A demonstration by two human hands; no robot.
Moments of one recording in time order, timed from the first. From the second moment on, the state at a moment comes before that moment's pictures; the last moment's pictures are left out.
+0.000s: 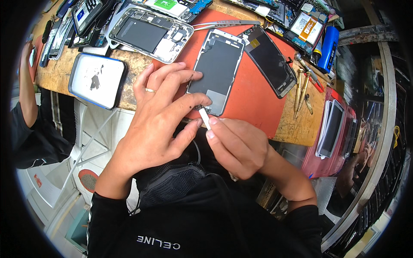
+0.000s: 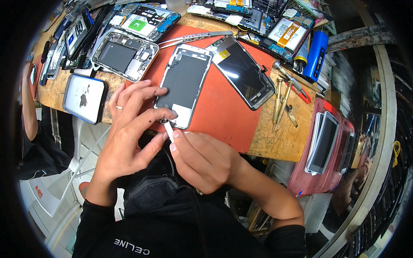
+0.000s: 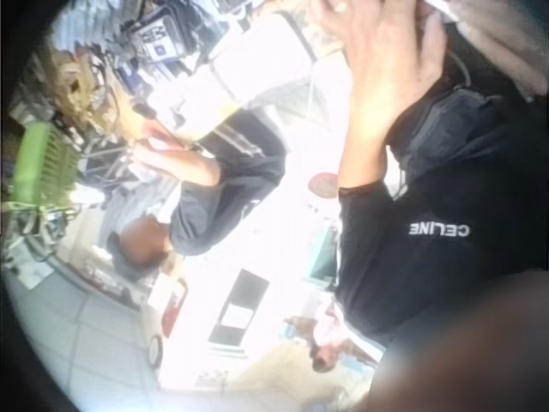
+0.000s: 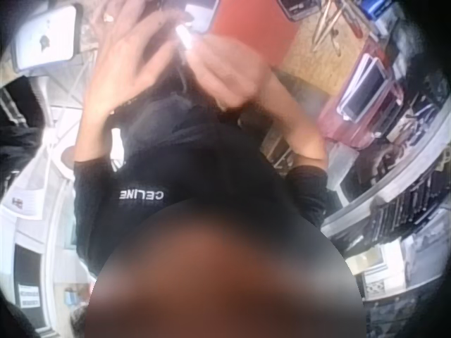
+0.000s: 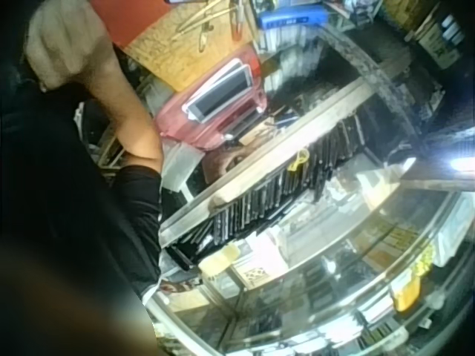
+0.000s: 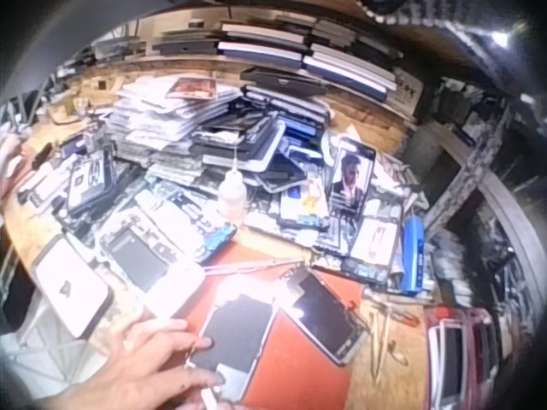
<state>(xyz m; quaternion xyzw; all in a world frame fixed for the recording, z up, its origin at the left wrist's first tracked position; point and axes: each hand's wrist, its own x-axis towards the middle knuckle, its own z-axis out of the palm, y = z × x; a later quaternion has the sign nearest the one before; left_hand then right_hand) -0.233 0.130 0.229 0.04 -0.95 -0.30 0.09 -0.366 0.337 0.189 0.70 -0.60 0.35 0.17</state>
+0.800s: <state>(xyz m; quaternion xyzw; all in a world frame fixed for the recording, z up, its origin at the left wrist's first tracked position) -0.236 0.131 0.232 0.05 -0.95 -0.31 0.09 -0.370 0.335 0.202 0.62 -0.63 0.46 0.04</state>
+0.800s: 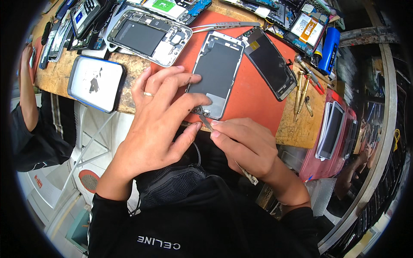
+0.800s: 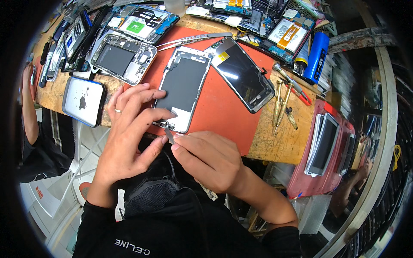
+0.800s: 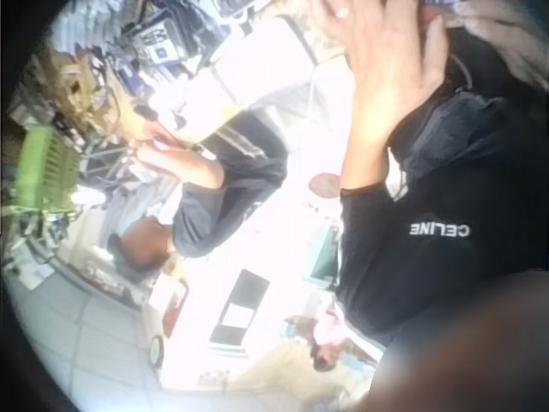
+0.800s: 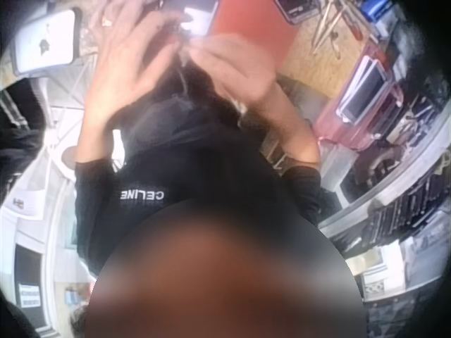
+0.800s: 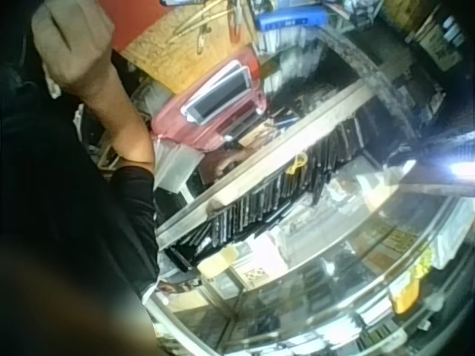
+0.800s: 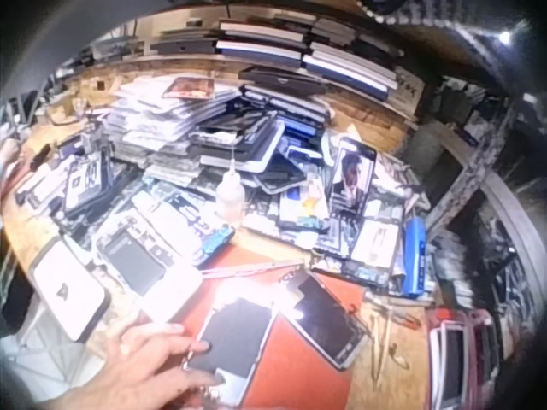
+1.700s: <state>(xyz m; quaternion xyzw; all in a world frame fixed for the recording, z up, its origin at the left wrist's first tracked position) -0.243 0.118 0.250 0.01 -0.95 -0.32 0.07 -0.395 0.306 0.232 0.19 -0.62 0.65 -0.39</state>
